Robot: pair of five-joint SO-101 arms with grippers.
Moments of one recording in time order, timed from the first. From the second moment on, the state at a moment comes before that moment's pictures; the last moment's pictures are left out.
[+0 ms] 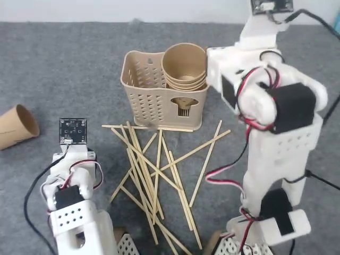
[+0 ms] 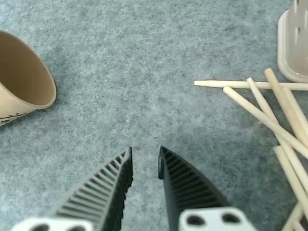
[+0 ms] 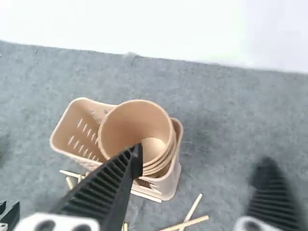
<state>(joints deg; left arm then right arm) -26.8 -71.3 87.1 46.1 -13.8 -22.1 -4.1 -54.1 100.7 -7.9</state>
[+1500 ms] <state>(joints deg) -26.7 -71.3 87.1 45.9 -13.8 -26.3 -45.7 45.2 17.4 -2.7</state>
